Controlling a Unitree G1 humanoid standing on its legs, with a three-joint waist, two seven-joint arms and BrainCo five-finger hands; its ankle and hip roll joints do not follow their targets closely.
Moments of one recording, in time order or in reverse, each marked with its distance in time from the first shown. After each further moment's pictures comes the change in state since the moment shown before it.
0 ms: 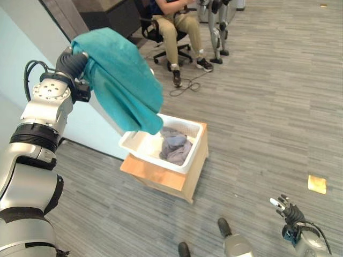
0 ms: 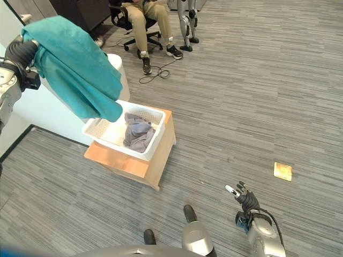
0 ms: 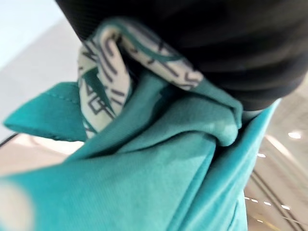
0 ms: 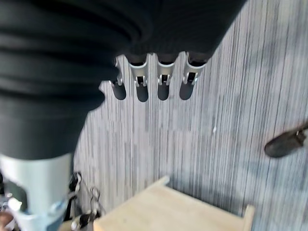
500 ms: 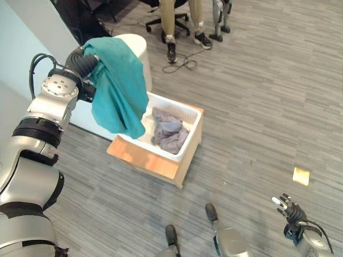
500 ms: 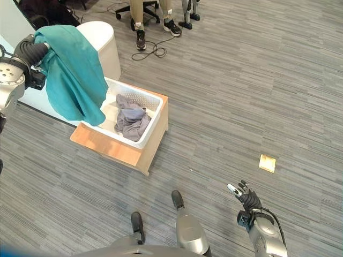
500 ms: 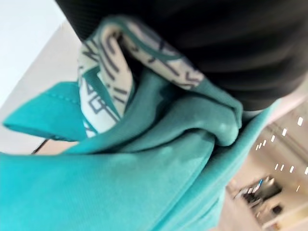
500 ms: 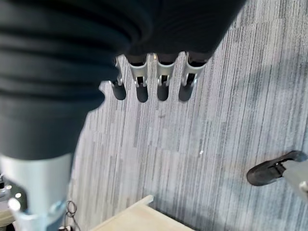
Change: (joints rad) left arm -0.070 0.009 -0.142 -0.045 0.161 -0.003 -0.009; right arm -0.004 -0.007 -0.008 0.000 -0.002 -0.001 0.008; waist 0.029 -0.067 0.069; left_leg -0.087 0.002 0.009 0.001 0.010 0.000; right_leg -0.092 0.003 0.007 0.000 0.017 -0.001
